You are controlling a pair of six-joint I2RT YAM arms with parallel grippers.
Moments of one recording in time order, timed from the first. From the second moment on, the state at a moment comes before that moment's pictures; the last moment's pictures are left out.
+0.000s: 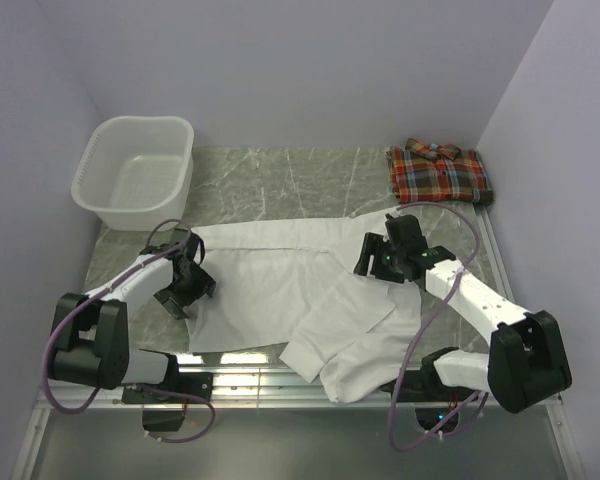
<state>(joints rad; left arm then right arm) -0.18 1.34 0.69 -0.73 -0.17 -1.01 0.36 1.22 0.72 -0.42 -0.08 0.52</state>
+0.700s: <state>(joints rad) 0.15 1.24 0.72 -0.90 -0.09 -0.92 0.20 1.36 0.67 -0.42 -0.09 0.59</state>
